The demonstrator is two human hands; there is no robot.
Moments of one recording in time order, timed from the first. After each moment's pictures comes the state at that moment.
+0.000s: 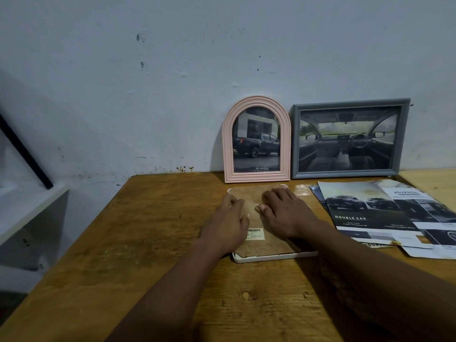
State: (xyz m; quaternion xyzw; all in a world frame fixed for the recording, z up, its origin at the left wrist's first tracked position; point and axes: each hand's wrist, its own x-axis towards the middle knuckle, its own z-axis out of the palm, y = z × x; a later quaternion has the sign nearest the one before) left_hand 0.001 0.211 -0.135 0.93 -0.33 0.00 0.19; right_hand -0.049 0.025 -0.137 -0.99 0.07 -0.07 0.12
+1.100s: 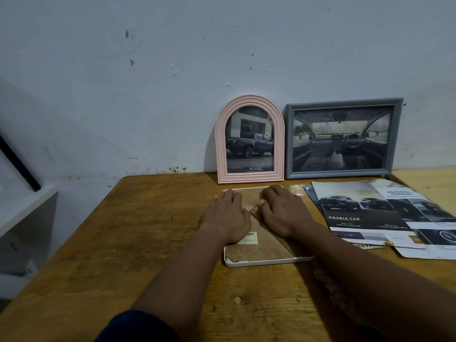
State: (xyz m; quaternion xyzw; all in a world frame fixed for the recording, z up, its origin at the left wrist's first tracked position) left_hand 0.016 0.182 -0.124 0.94 -0.33 0.00 0.06; right_hand -0.050 0.020 -0.134 -0.98 0.08 -0.13 0.13
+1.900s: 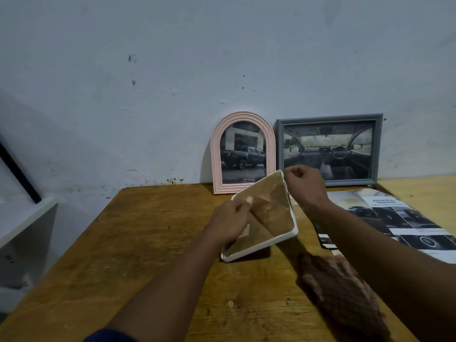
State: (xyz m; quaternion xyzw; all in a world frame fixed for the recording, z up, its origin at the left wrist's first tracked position) left_hand -0.013 0.176 -0.097 0.86 -0.22 -0.12 0.45; right_hand -0.071 -0.008 -0.062 -0.78 0.23 -0.30 0.49
